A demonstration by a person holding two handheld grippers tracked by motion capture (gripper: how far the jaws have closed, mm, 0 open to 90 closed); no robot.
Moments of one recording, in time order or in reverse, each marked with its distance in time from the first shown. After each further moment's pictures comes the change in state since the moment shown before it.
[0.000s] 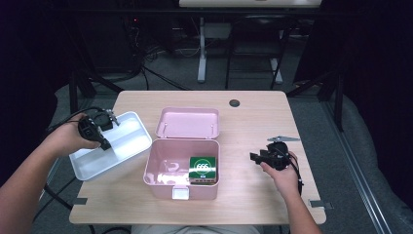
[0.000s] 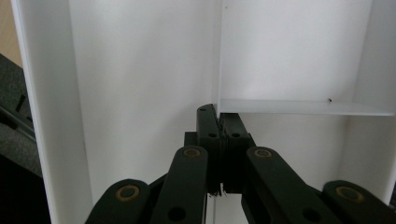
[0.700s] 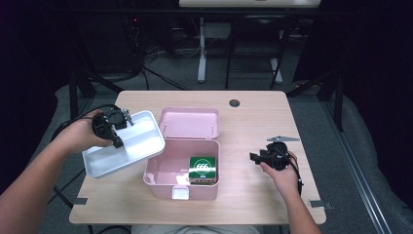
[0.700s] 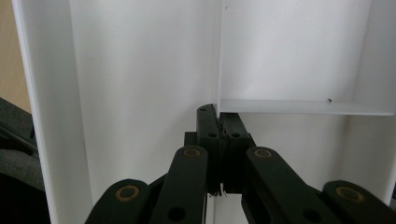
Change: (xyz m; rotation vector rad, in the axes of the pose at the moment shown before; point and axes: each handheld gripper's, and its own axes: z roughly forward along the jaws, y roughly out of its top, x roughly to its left) left arm -0.021 0.033 -0.010 -0.006 0.001 0.125; right arm 0.001 0.000 0.001 0.000 -0.005 -0.006
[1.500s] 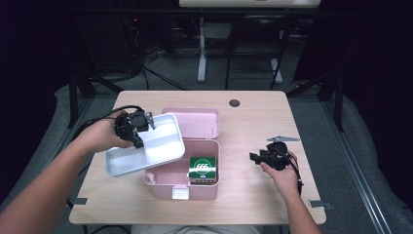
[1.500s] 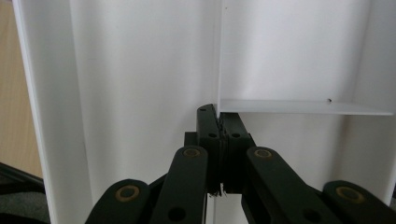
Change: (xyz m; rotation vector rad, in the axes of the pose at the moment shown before) left arm -0.029 0.052 0.002 -0.033 -0.016 0.167; right arm 0.000 0.000 0.000 -0.001 0.004 0.006
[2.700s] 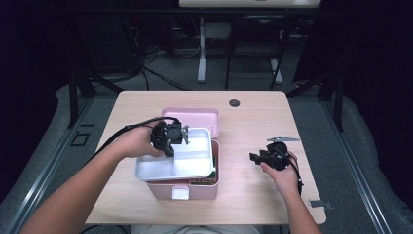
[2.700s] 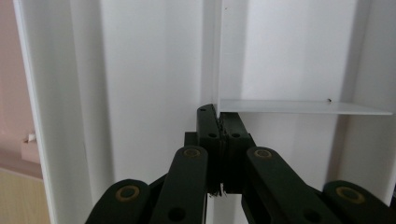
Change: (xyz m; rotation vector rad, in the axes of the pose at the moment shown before) left arm -0.038 0.073 0.027 -0.007 -0.036 0.230; right arm -0.001 -0.001 0.001 0.007 0.006 0.004
